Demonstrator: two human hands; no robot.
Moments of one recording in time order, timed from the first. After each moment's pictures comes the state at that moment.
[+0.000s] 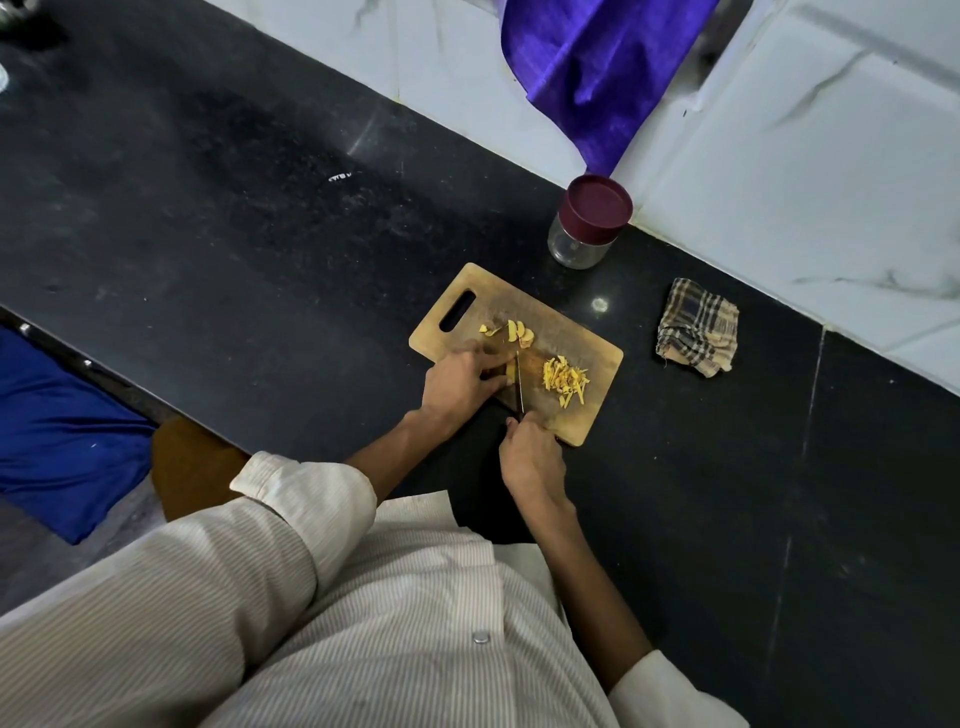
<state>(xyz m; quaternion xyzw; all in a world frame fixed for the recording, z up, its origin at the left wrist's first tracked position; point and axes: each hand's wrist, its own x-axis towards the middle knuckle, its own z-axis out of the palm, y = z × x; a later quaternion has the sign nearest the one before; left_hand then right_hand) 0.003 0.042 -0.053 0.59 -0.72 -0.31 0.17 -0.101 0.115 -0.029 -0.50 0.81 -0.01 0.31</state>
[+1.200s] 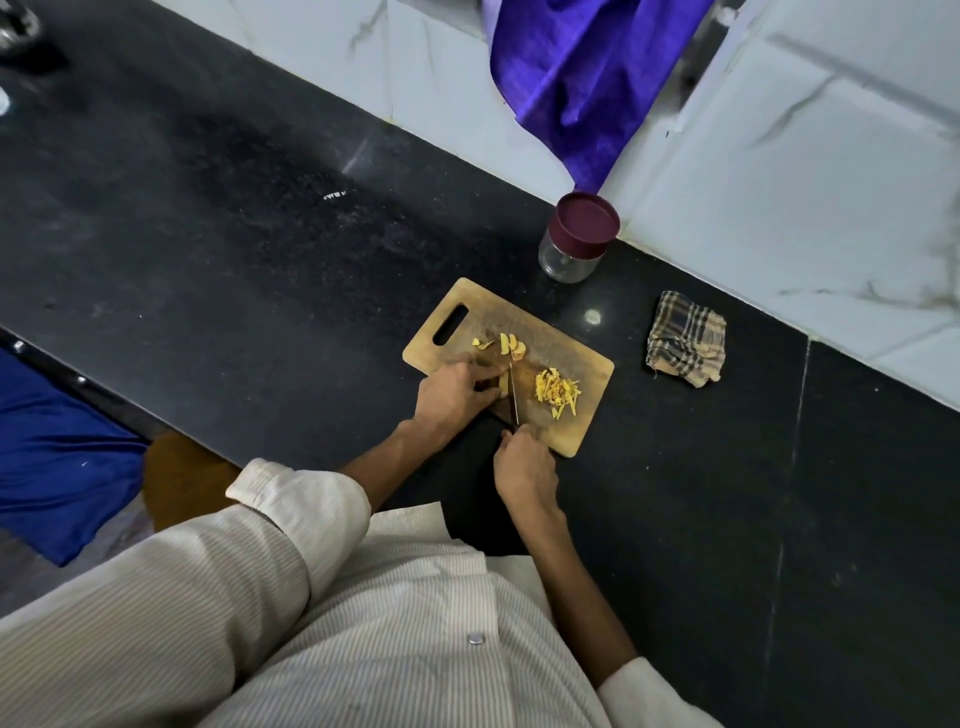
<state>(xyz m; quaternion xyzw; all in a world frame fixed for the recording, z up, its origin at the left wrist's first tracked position) 0.003 0.043 -0.049 0.60 -0.72 -0.32 0.16 -0.102 0.115 -0.034 -0.46 0.82 -0.04 0.32</state>
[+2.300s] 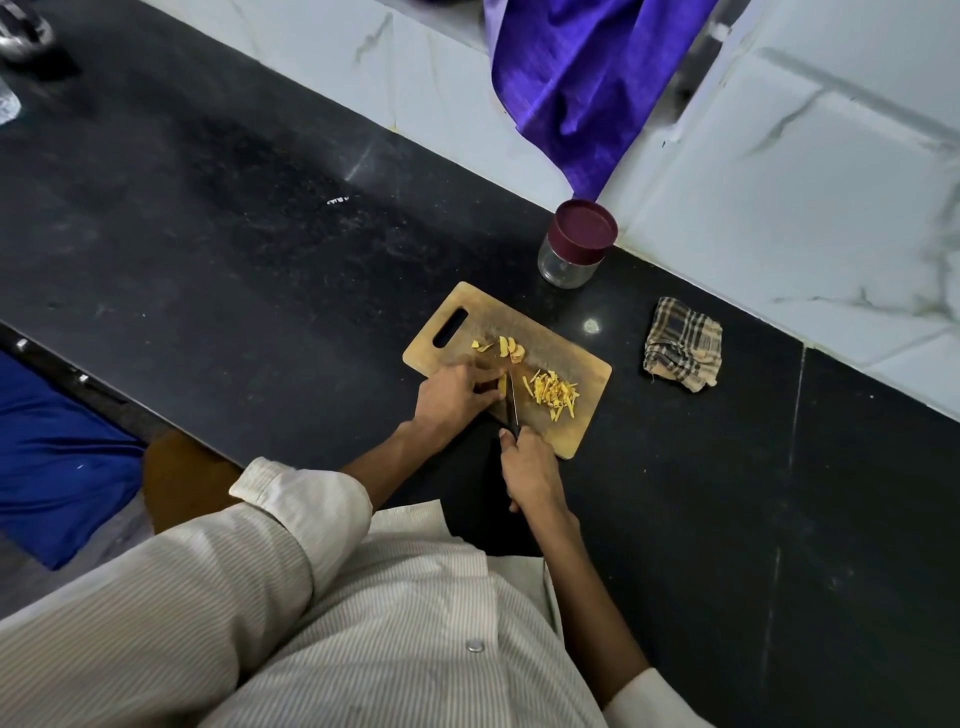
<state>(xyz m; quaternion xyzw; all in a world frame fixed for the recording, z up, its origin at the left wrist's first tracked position) 0.002 0.045 -0.045 0.60 -0.72 -0.31 0.18 -0.114 0.114 -0.034 -0.46 0.79 -0.07 0.40</state>
